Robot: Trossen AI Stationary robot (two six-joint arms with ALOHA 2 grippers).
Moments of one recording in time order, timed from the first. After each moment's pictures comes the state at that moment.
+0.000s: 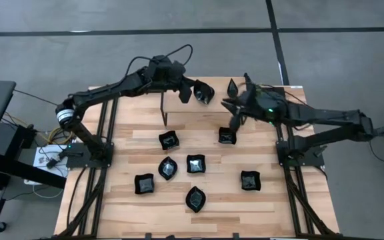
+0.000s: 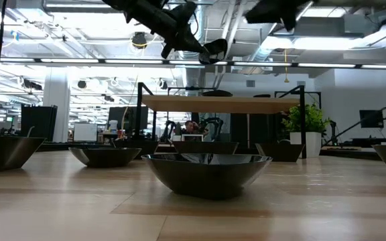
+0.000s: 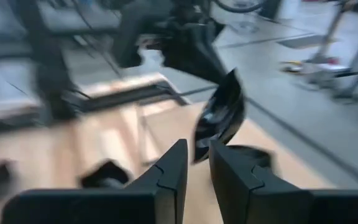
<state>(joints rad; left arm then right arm) 0.46 1.61 1.43 -0.22 0.14 -0.09 -0.13 0.99 0.94 -0.19 0.36 0.07</state>
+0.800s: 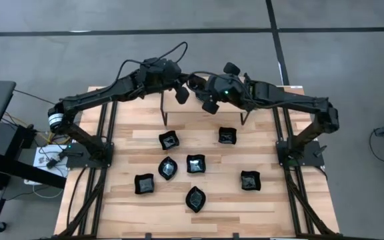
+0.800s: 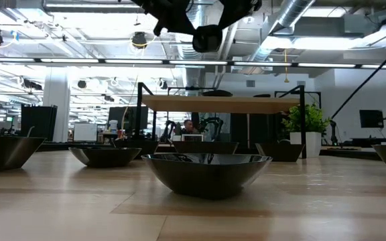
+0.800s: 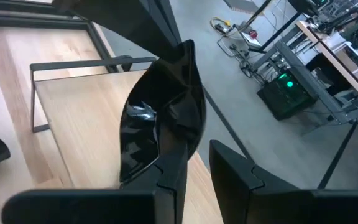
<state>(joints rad) 0.38 1.51 1.43 -0.22 -0.13 0.08 -0.18 1.52 1.64 -0.70 0.63 -0.18</state>
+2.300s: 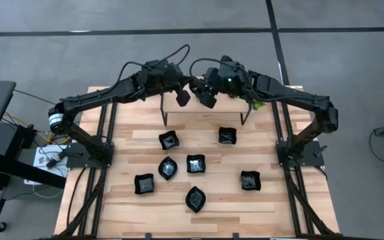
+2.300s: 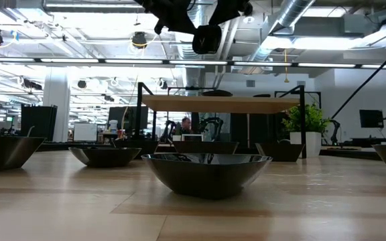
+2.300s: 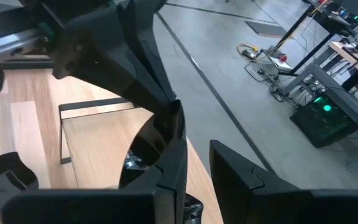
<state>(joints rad) 0.35 1.51 1.43 -0.23 -0.17 0.12 -0.28 1.53 1.65 -0.58 0.39 -0.23</state>
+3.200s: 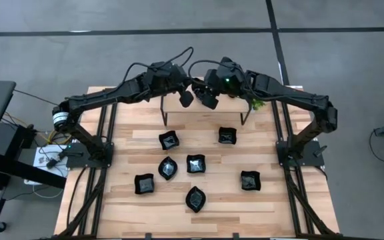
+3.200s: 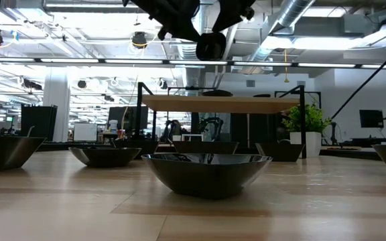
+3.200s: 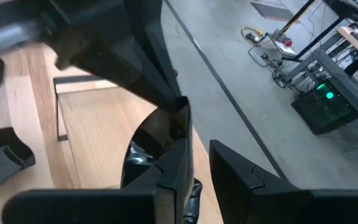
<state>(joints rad) 0.35 1.56 1.43 -0.20 -0.18 0.13 -0.29 1.54 1.65 -0.65 0.39 -0.24</state>
